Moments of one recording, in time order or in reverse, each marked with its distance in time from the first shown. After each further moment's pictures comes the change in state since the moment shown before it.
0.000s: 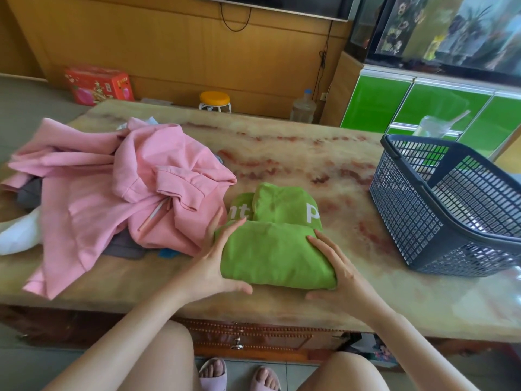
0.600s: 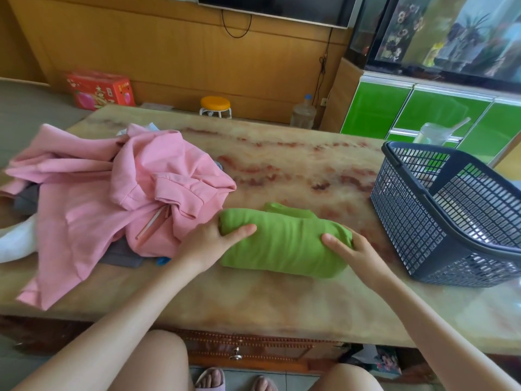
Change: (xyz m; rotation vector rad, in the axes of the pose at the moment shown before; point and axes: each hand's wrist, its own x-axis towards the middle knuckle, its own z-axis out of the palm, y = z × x) left_hand 0.044 0.021 -0.028 -0.034 0.158 -0.376; right_hand 0.041 -0.013 -0.042 0.458 0.132 0.301
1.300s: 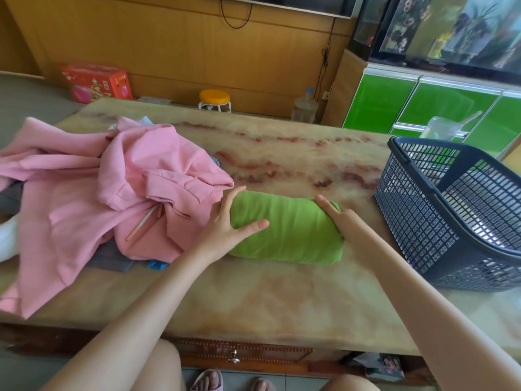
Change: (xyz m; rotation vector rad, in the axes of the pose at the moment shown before) left_hand 0.034 0.003 0.026 -0.232 -0.021 0.085; right_hand 0.080 -0.006 0.005 -0.088 0.113 0.419
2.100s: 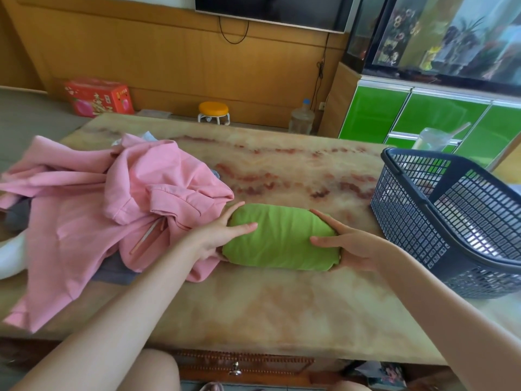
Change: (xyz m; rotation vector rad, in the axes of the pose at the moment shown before) left_hand 0.022 0.016 -0.019 -0.383 -0.263 -0.422; right_hand -0.019 0.005 -0.021 0.446 -0.590 0.031
